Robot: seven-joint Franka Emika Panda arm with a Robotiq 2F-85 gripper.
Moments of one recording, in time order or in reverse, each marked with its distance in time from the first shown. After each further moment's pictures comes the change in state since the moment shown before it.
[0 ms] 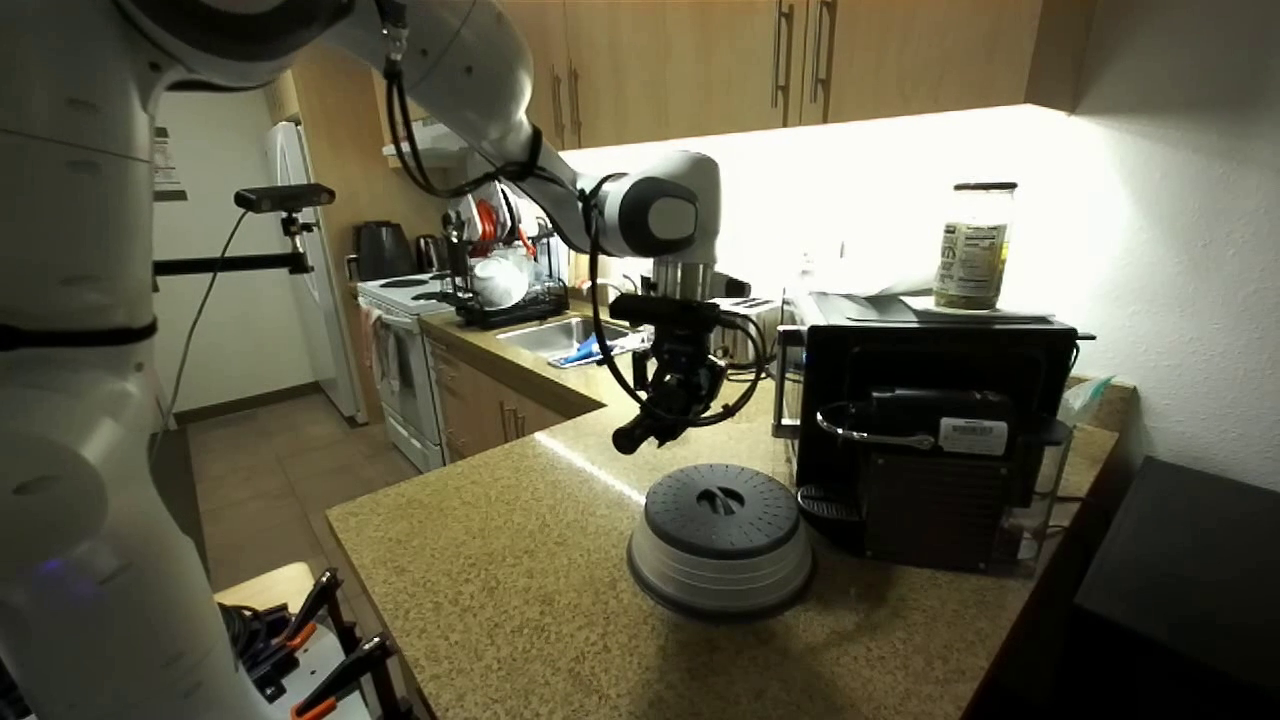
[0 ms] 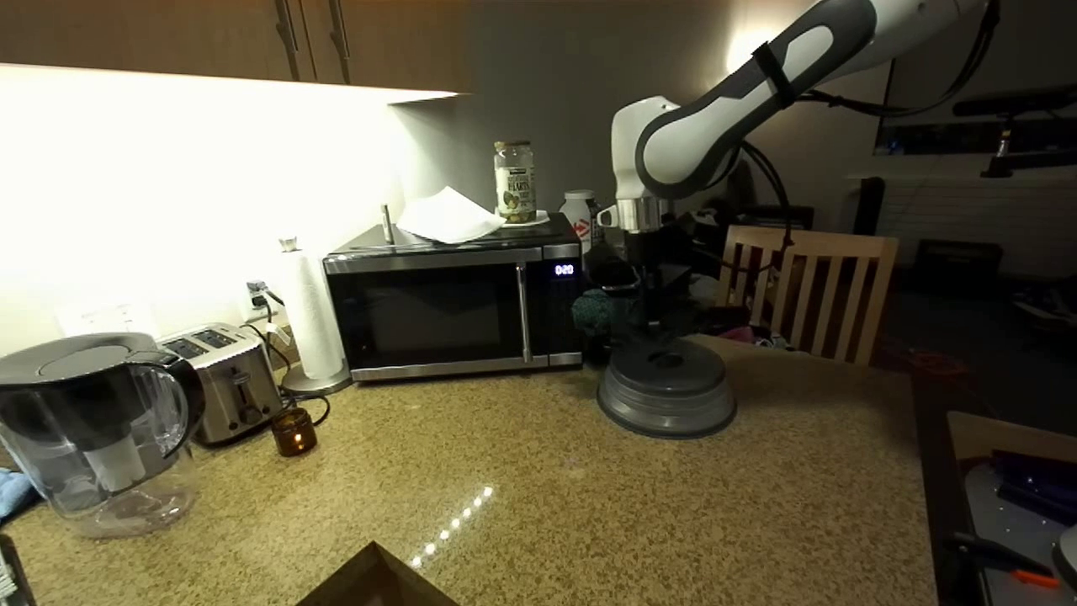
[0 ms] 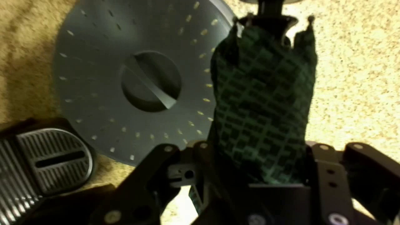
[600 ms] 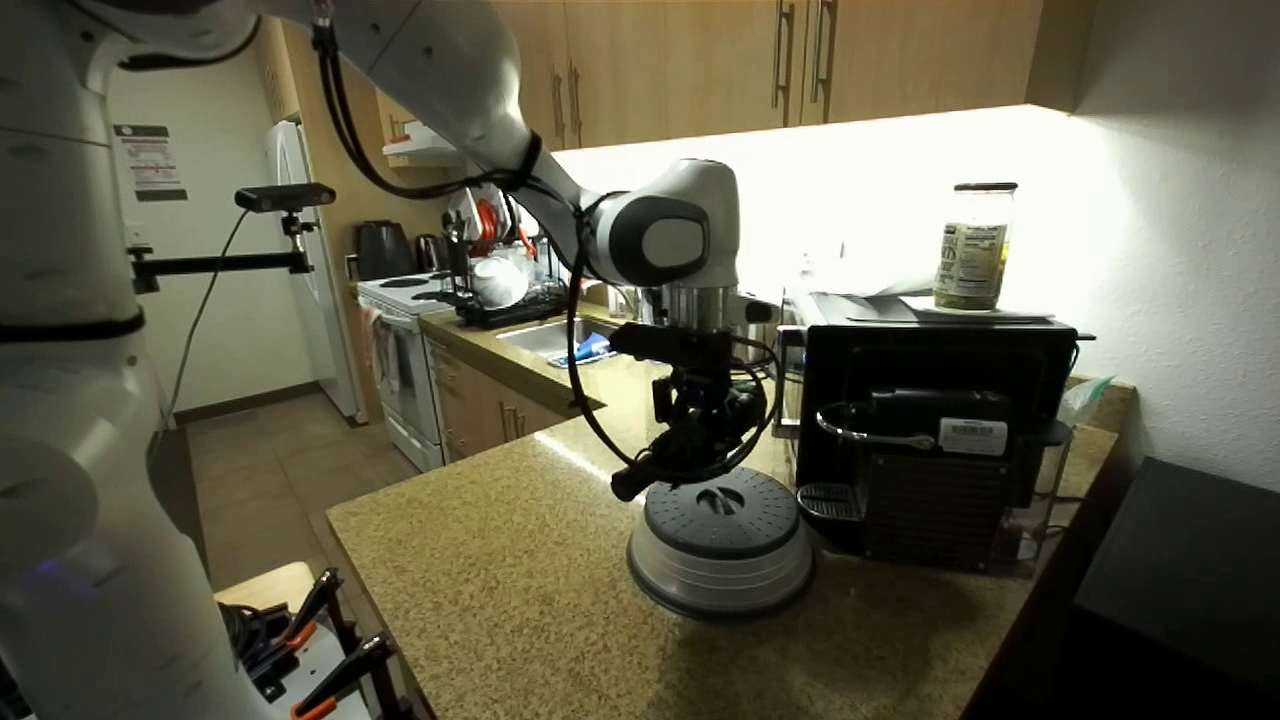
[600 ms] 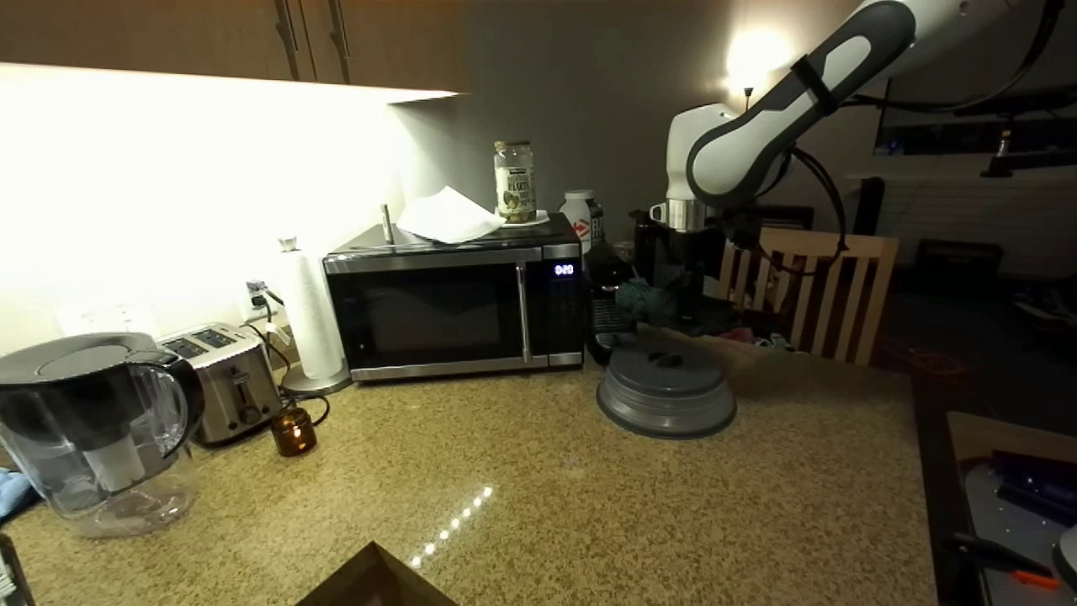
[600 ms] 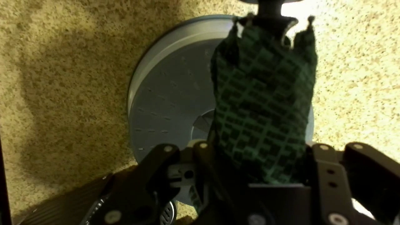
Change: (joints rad) arm -0.035 -0.097 -0.104 -0.198 -0.004 0.180 0.098
